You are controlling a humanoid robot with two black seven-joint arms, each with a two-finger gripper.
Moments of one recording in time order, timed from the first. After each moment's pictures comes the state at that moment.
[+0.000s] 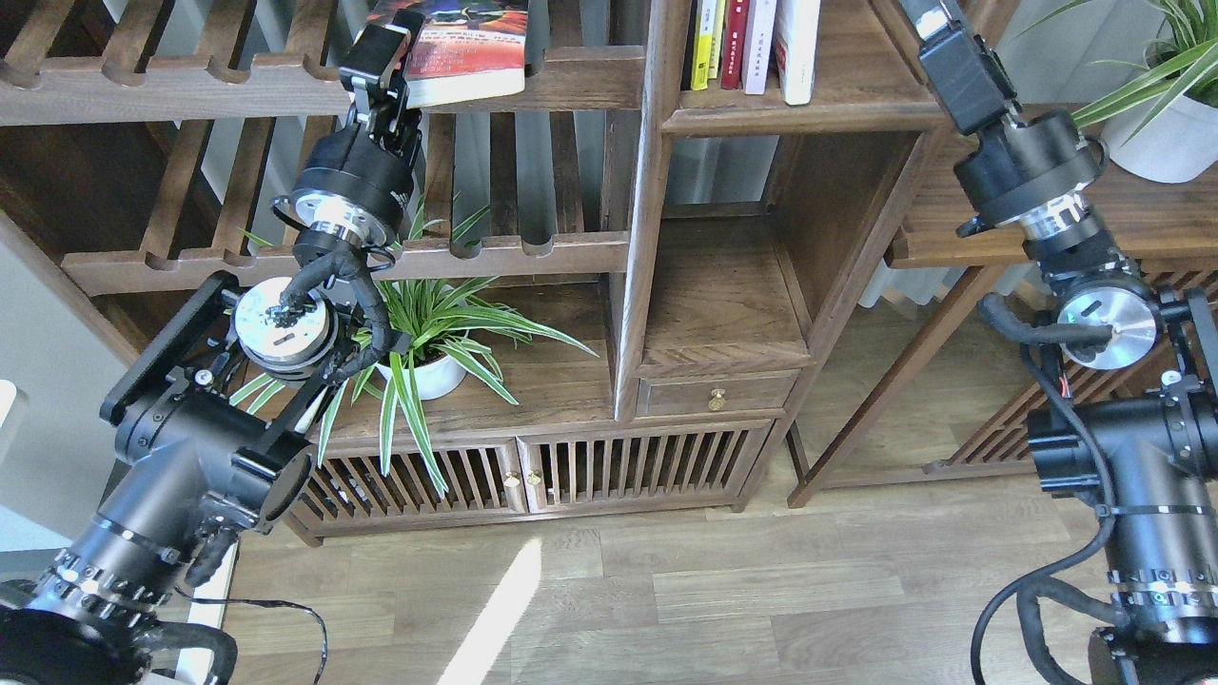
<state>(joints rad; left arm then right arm) -0.63 0.00 -1.13 -1.22 -0.27 -0.05 -0.19 0.47 -0.19 1.64 1.26 -0.39 0.58 -0.15</state>
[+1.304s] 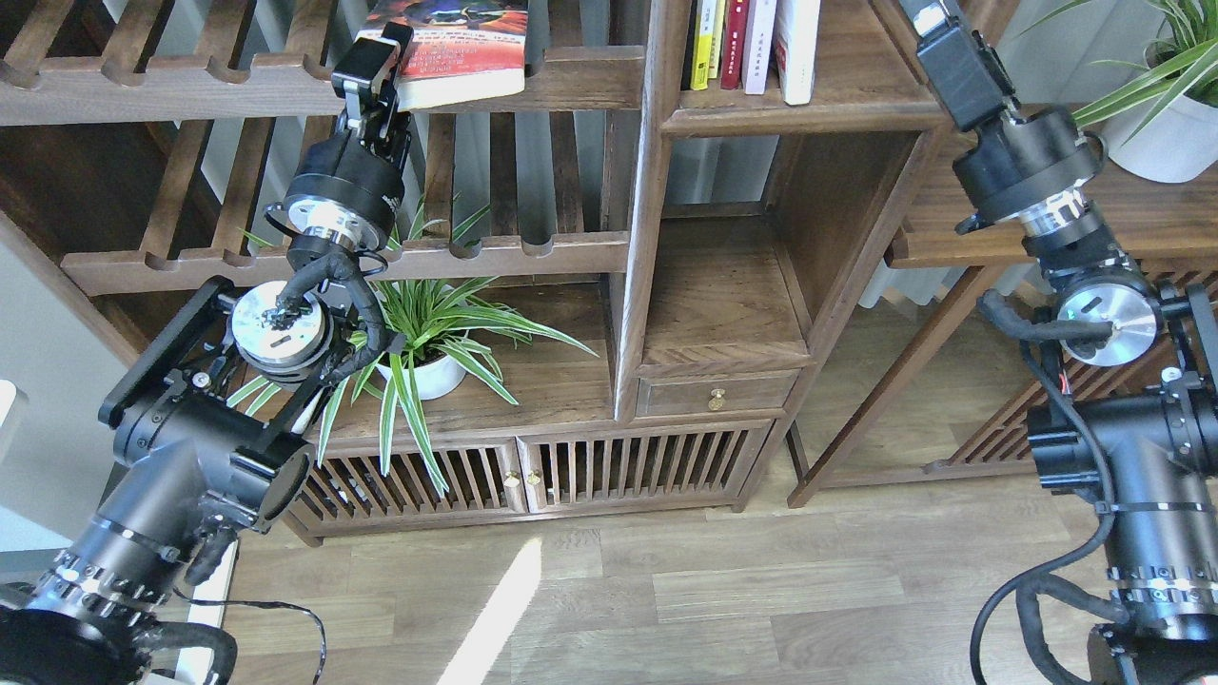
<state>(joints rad) -0.63 0.00 -1.15 -1.19 -0.26 -0.09 -0.21 0.48 -0.19 1.64 1.26 -0.39 0.58 -0.16</state>
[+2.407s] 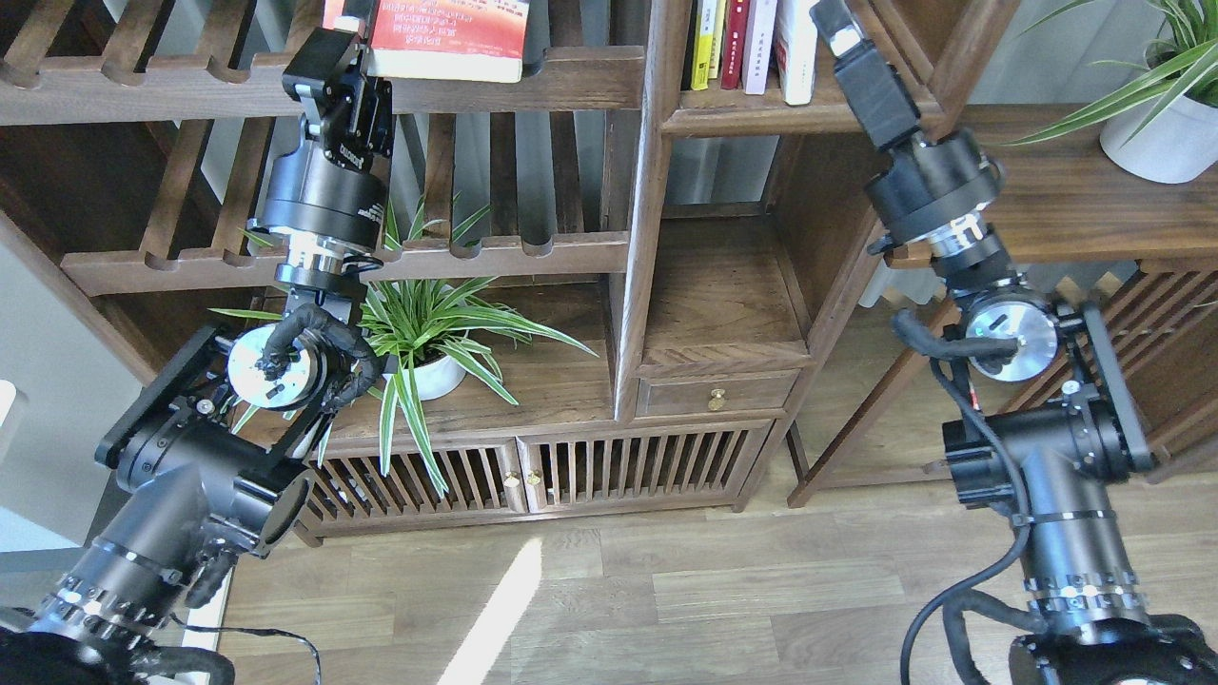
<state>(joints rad) -0.57 0.00 -1.14 -1.17 -0.25 -0.49 -0.21 0.47 0.01 1.57 1.25 -0.38 0.58 -0.16</state>
